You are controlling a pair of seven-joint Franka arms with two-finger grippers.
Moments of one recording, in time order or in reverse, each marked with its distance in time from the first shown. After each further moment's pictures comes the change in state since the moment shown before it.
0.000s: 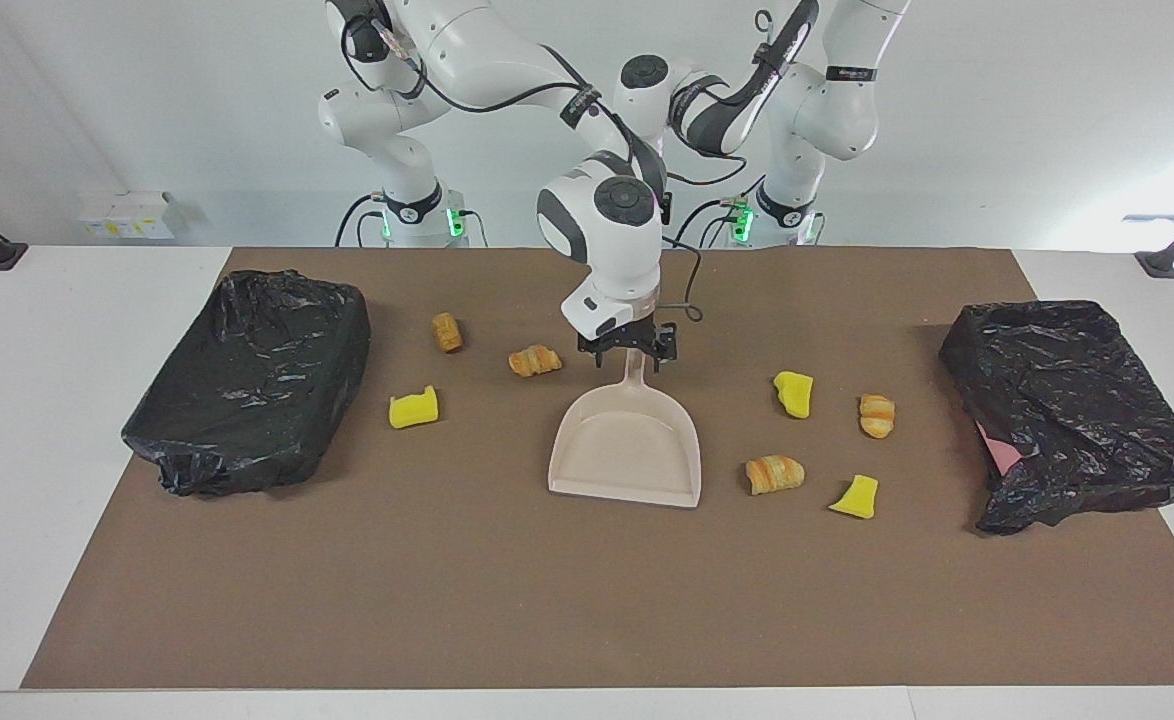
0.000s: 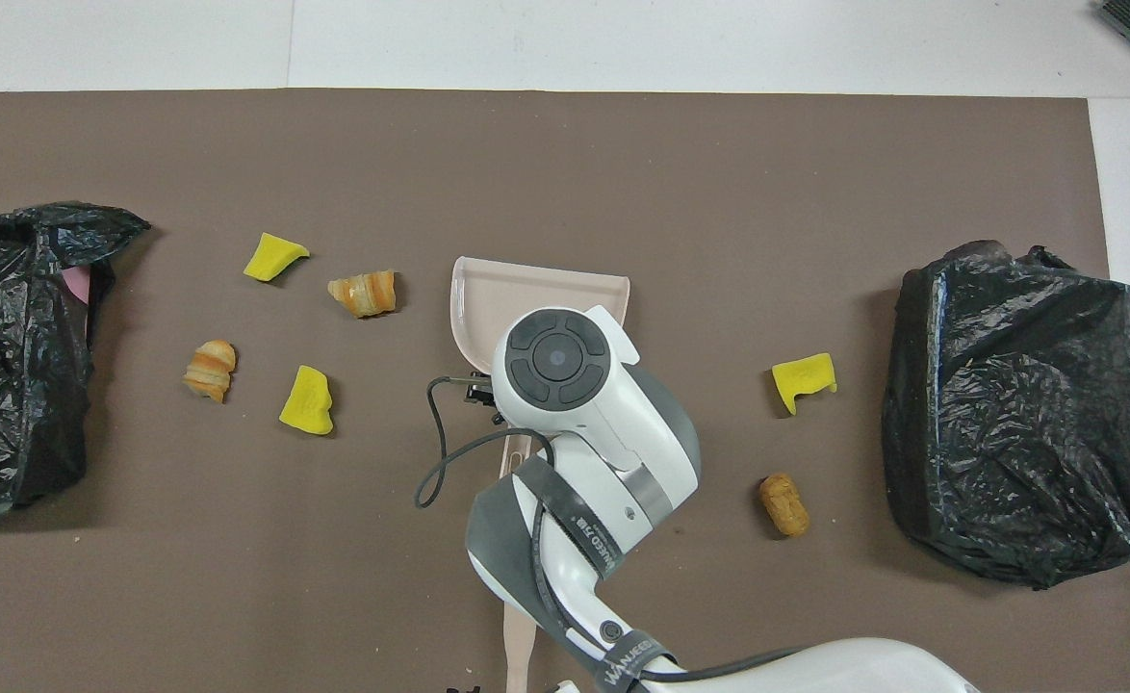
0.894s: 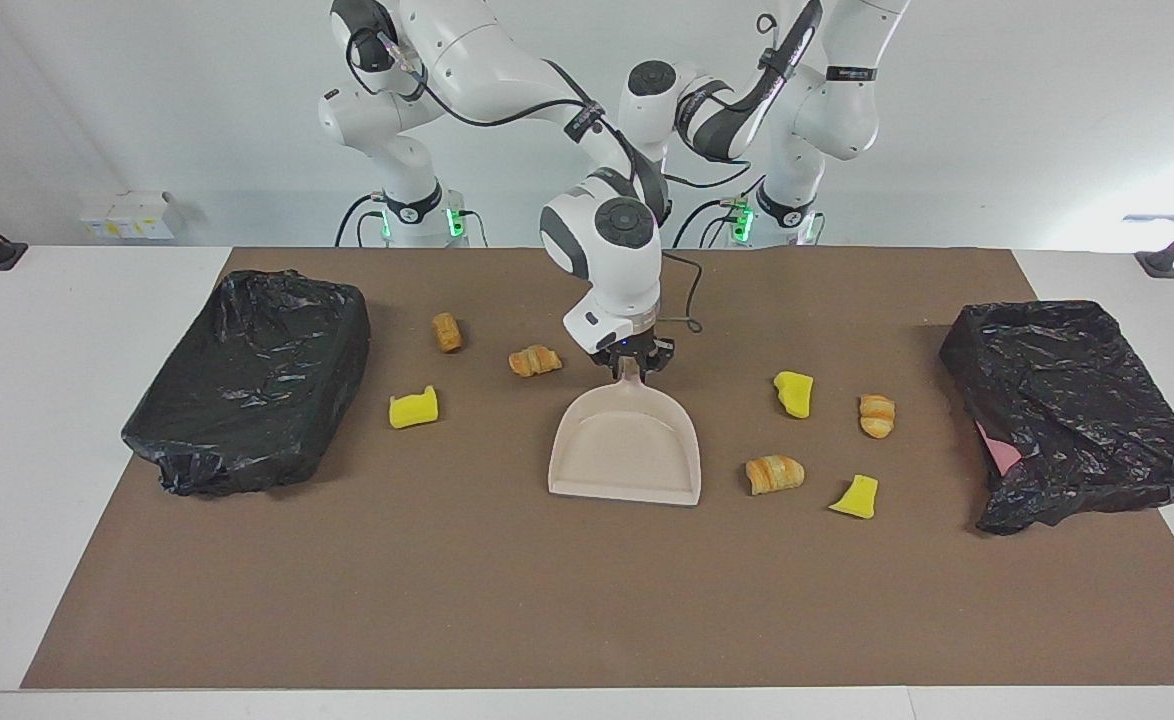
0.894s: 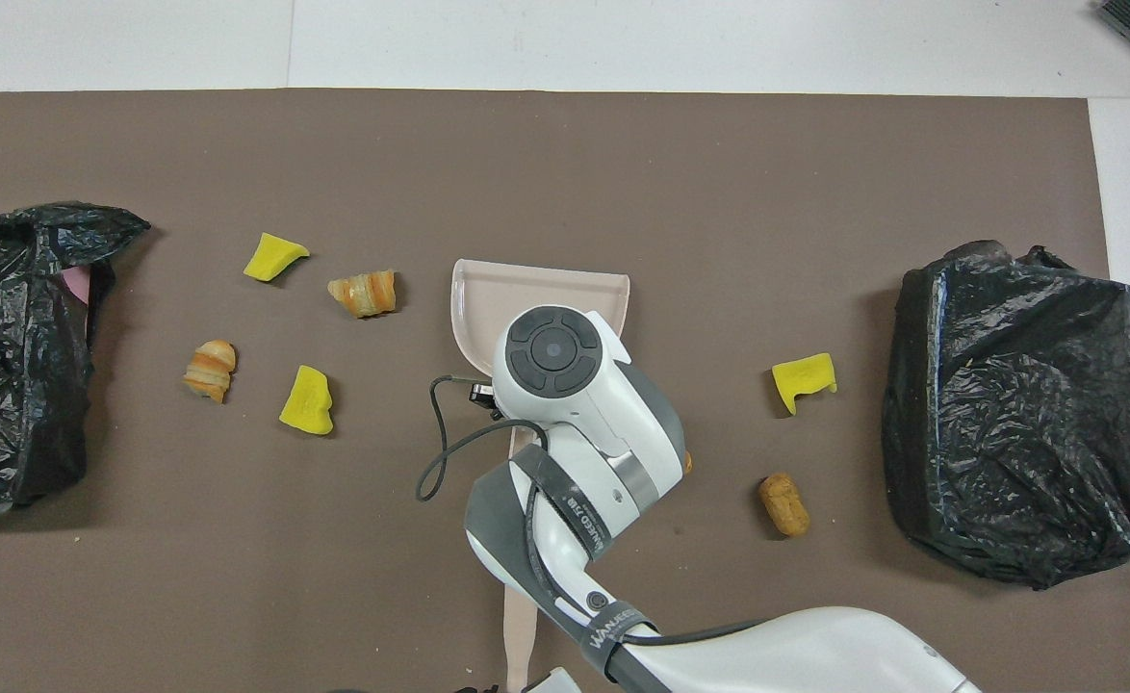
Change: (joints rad) left arm 0.020 0.002 0.011 -0.009 -0.049 0.011 -0.006; right arm 0.001 0.033 -0.002 0.008 0.028 0.010 0.001
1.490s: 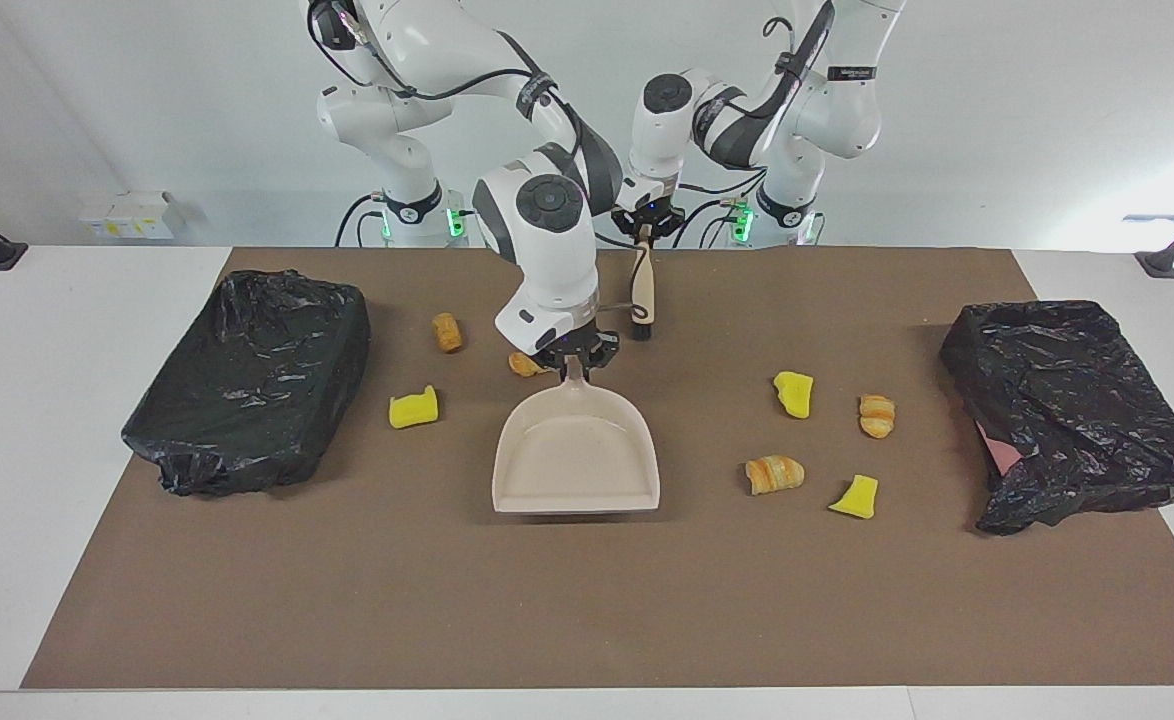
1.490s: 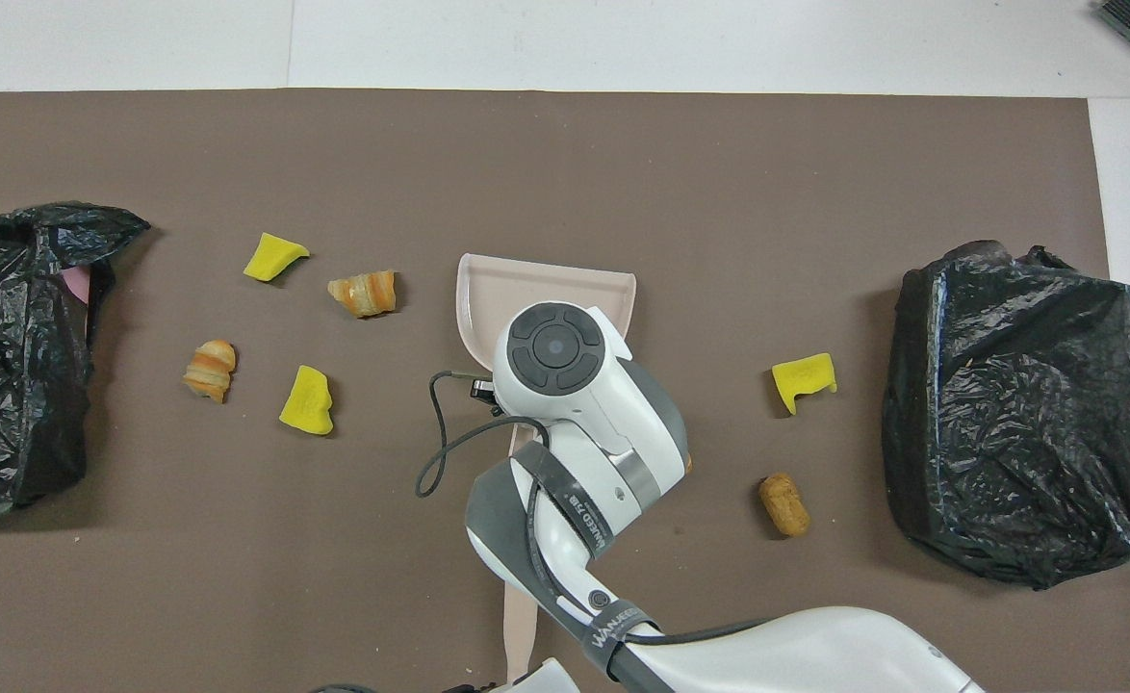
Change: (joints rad) left arm 0.156 -0.002 0.013 0.045 -0.006 -0.114 -0.002; right arm -0.141 -0.105 -0.013 0.013 0.003 -0.179 -0.389
